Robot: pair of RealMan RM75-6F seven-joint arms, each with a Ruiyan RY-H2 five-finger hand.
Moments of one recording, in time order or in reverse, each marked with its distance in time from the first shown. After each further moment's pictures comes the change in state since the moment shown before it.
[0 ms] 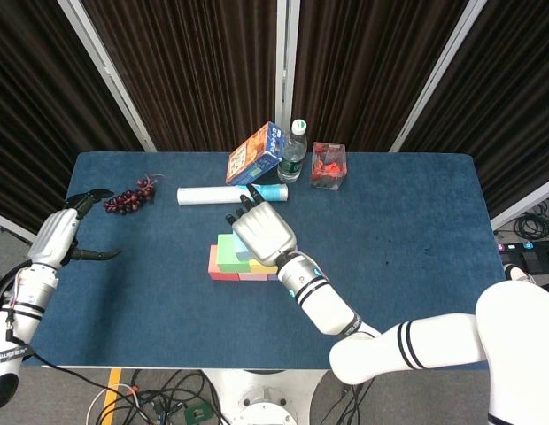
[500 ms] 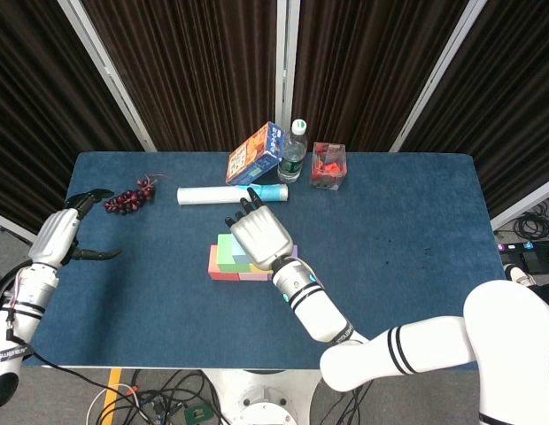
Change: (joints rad) left arm -0.001 -0.002 0.001 0.009 0.005 -0.003 -0.011; right arm 0.008 -0.043 0.033 -0.008 0.070 0.055 -0.048
